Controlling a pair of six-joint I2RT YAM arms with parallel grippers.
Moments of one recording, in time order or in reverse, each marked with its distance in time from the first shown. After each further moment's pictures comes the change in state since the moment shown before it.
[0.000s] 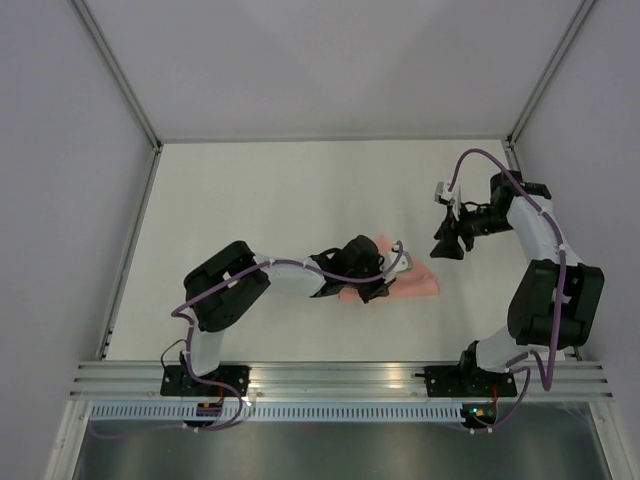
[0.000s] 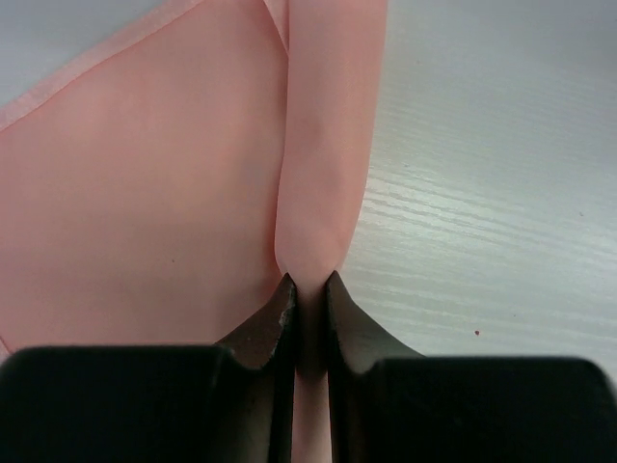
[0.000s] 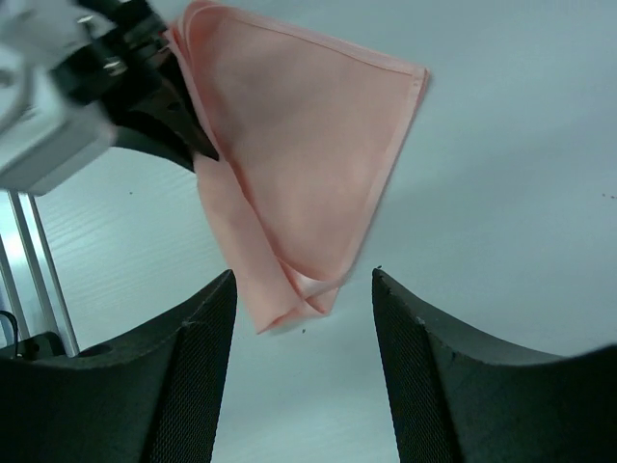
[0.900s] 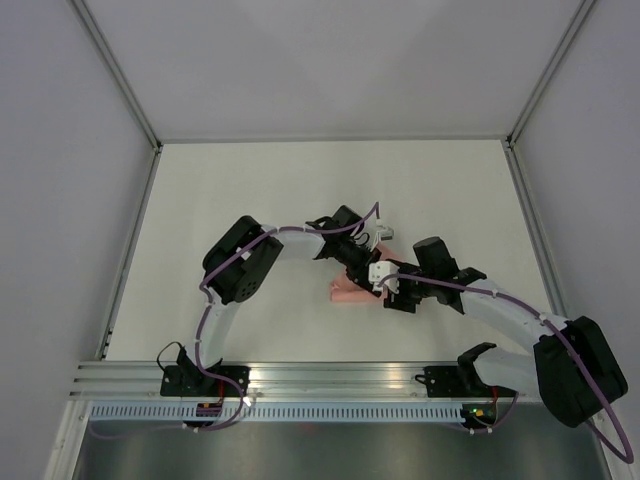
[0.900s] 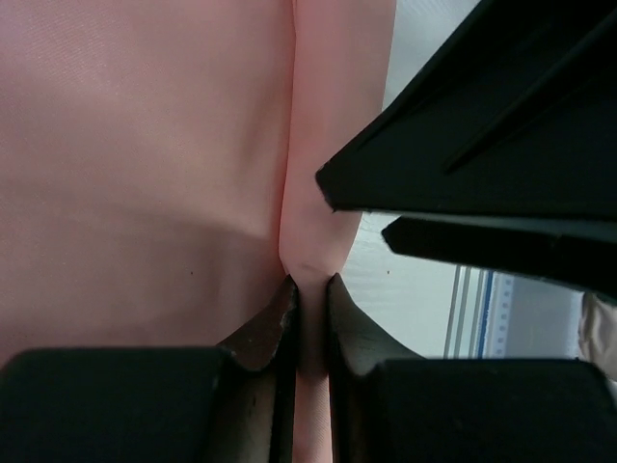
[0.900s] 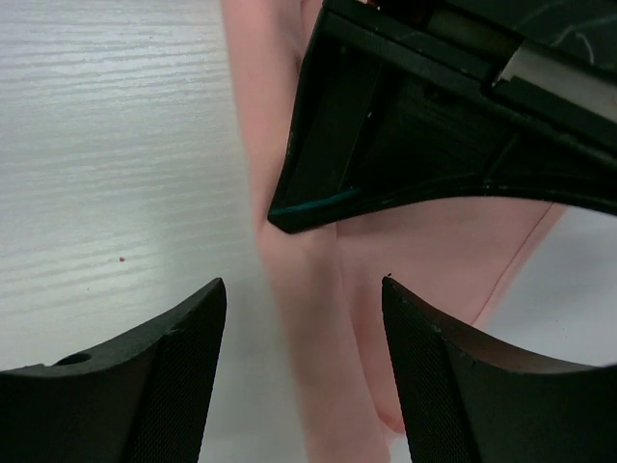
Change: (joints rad) left arm 0.252 0.240 0.287 -0.344 0.667 -0.266; right arm 0.606 -0.457 -0.764 0.855 0.391 0.300
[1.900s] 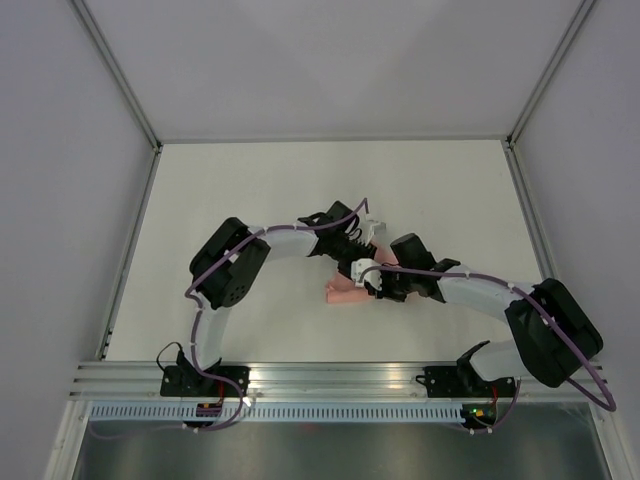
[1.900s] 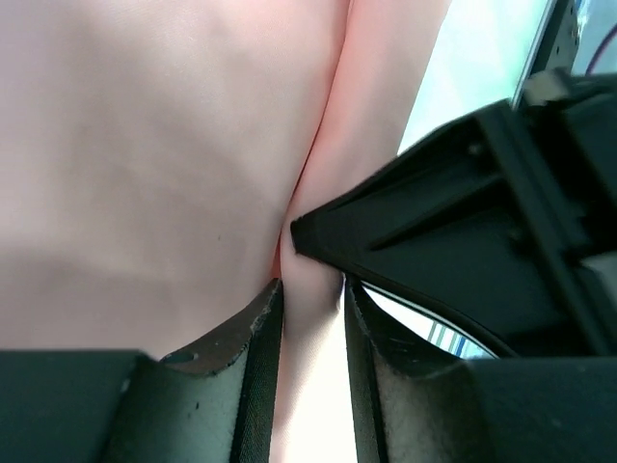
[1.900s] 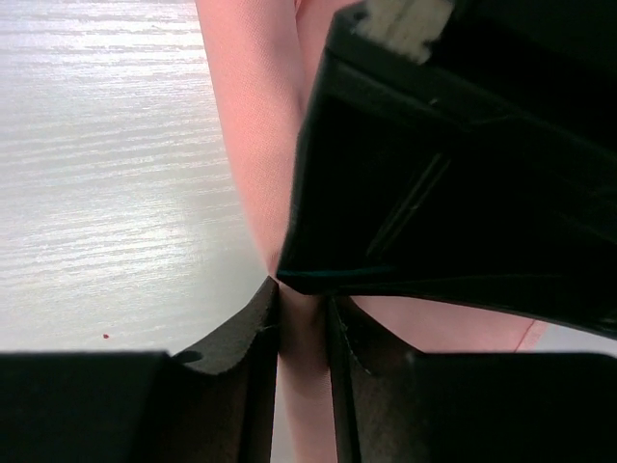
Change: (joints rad) left arm 0.018 -0.079 -0.017 -0.098 -0.123 -0.121; right arm 0.129 0.223 0.066 0.122 0.091 0.093
